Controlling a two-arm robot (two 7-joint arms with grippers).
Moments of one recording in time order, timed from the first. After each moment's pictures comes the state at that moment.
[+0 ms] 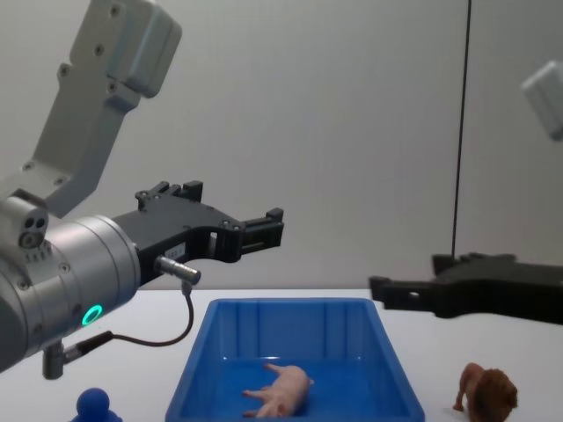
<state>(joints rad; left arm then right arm) -0.24 0.38 0.45 -1.63 -0.20 0.01 -0.01 0.22 0.26 -0.29 -1.55 0.21 0.24 0.39</state>
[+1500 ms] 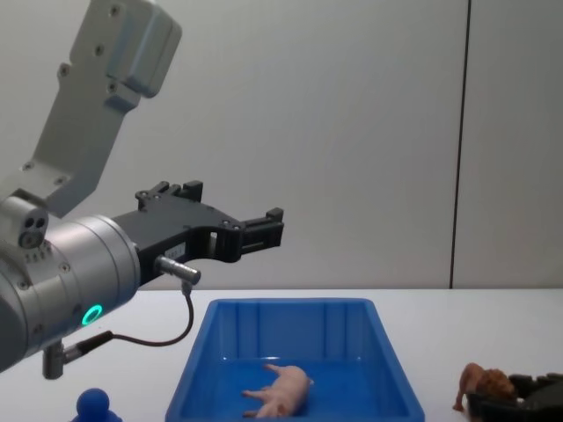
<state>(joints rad) -0.24 0.38 0.45 -1.63 -0.20 0.01 -0.01 0.07 0.35 -0.27 -1.56 0.26 0.27 0.26</state>
